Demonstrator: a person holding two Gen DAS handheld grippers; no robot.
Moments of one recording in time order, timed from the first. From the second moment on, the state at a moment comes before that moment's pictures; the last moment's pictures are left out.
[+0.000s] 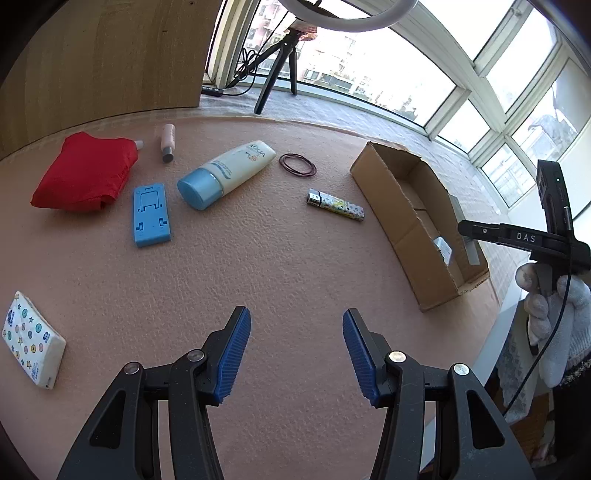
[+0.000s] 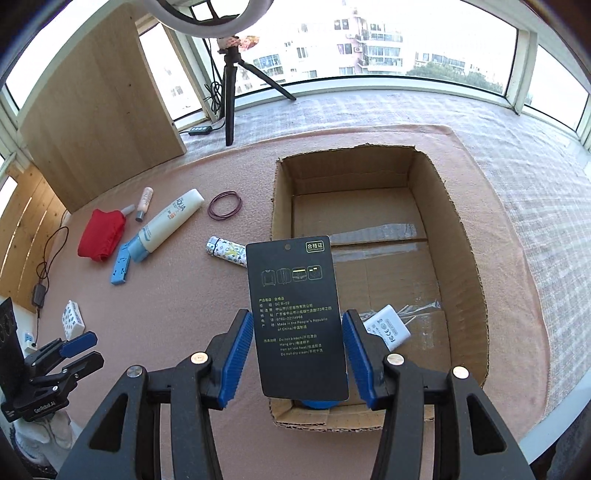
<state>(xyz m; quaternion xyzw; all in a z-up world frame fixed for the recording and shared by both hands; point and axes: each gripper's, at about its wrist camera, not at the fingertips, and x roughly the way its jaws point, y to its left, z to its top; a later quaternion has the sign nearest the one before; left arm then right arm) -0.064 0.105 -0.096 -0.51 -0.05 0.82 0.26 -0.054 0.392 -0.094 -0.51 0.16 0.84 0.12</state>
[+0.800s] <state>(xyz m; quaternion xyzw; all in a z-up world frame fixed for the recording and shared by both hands) -0.079 0.131 -0.091 -0.50 -0.01 0.82 0.27 -0.044 0.423 -0.124 -0.54 0.18 0.81 0.15</state>
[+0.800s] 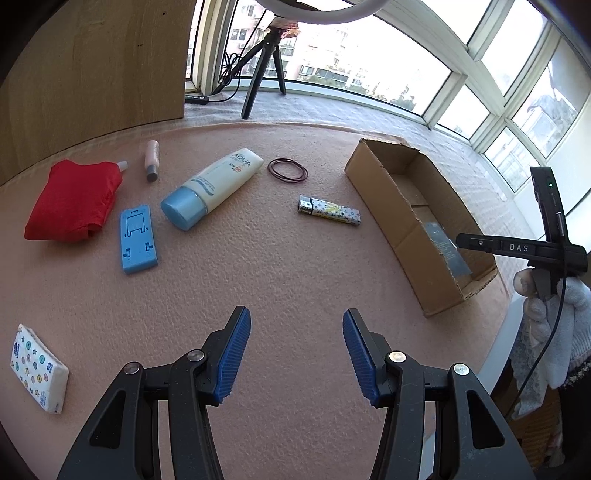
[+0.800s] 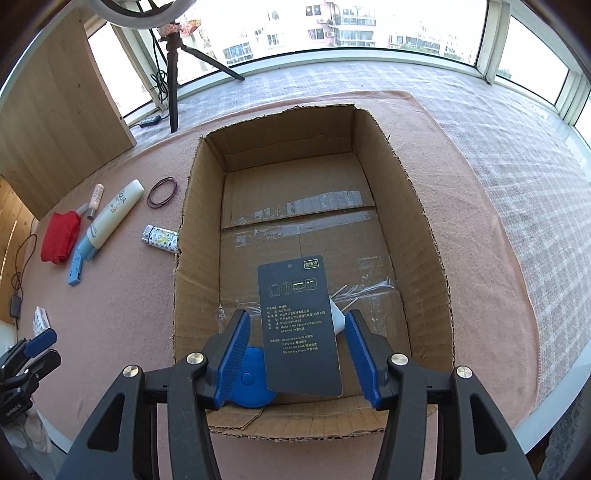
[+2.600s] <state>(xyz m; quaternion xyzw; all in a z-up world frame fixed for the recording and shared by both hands) -0.276 0.290 -0.171 -0.57 0.03 0.76 0.30 -0.016 0.390 -0.100 -0.51 0.21 0.83 0.13</state>
